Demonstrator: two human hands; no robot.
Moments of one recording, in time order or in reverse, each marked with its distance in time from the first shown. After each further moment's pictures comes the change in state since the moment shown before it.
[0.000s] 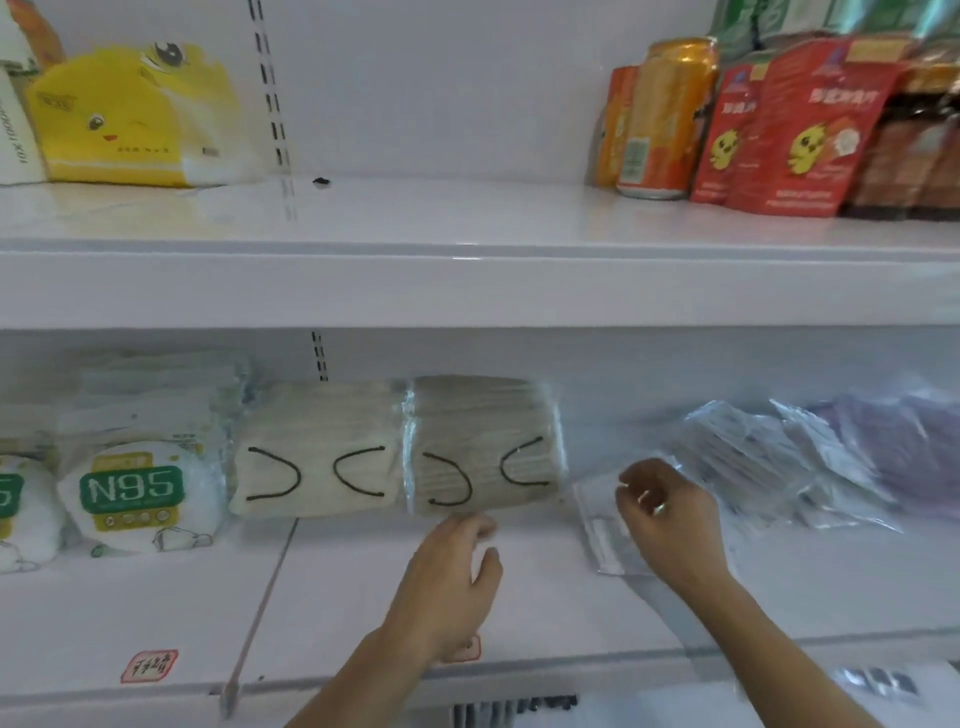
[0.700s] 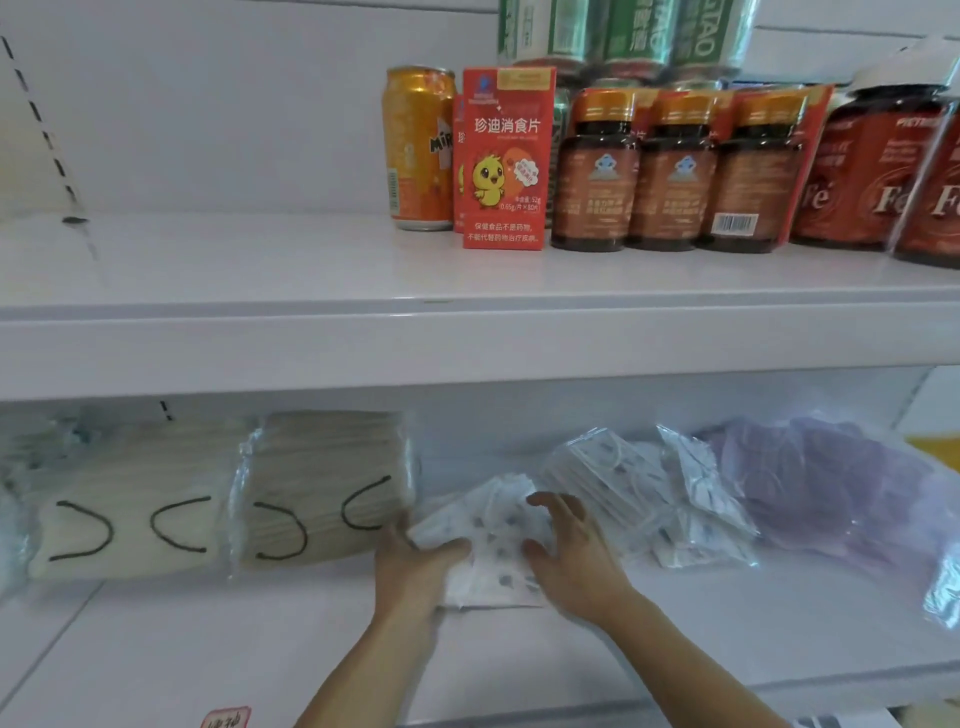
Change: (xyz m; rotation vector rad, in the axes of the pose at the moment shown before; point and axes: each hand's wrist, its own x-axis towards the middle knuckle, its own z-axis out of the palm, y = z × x) left_hand 0.086 0.142 0.119 -0.857 0.334 -0.564; right_hand 0.063 0.141 -0.038 -0.119 -0.388 -0.087
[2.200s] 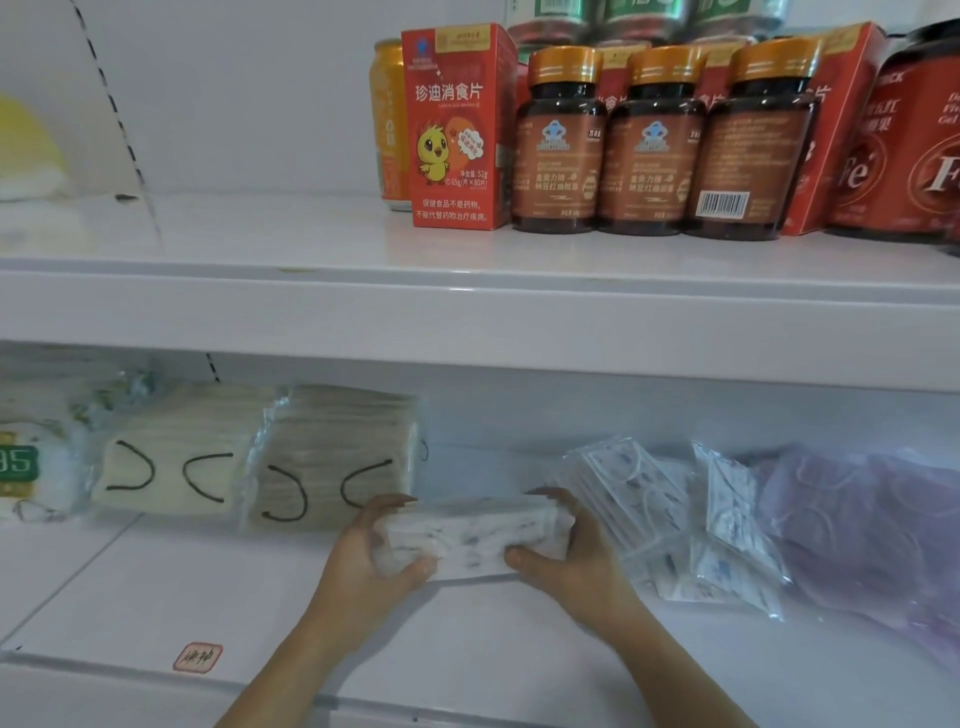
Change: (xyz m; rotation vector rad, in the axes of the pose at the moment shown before) left_hand -0.007 -0.026 -0.033 0.317 -0.093 0.494; right_hand 0.009 0.028 -0.018 0.725 -0.128 -0.073
